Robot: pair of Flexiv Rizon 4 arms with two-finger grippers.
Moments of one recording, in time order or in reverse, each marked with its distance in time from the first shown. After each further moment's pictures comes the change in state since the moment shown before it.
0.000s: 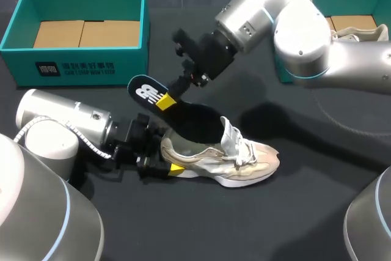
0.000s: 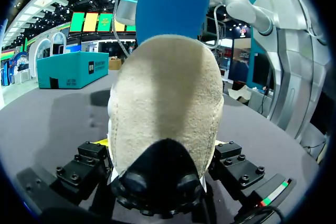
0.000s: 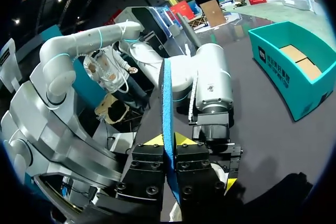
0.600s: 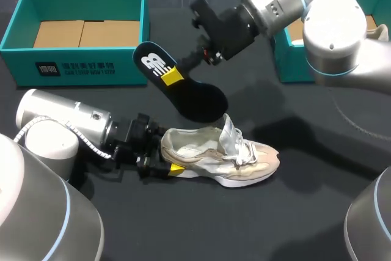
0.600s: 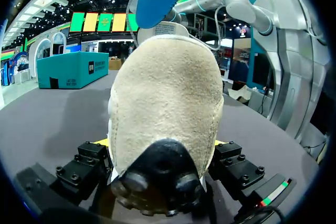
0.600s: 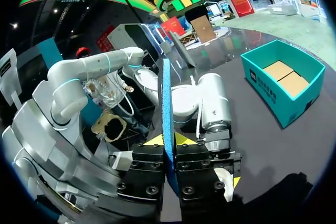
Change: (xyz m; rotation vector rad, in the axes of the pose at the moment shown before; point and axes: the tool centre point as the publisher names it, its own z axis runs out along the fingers) left arm 0.000 0.000 0.000 0.000 0.000 0.000; right arm 0.047 0.040 -0.048 -0.135 -0.070 0.039
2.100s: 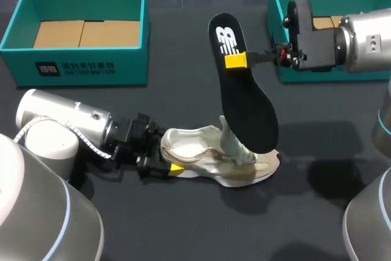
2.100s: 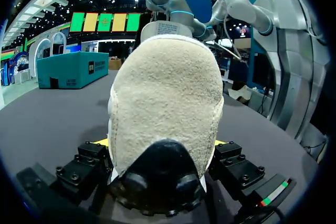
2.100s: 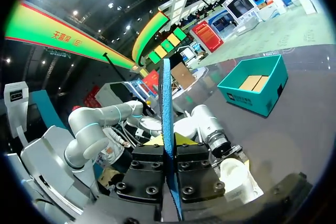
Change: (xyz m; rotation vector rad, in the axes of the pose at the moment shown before) left arm 0.000 0.000 0.000 0.000 0.000 0.000; right arm 0.052 -0.019 -0.112 -0.476 -0.115 0.223
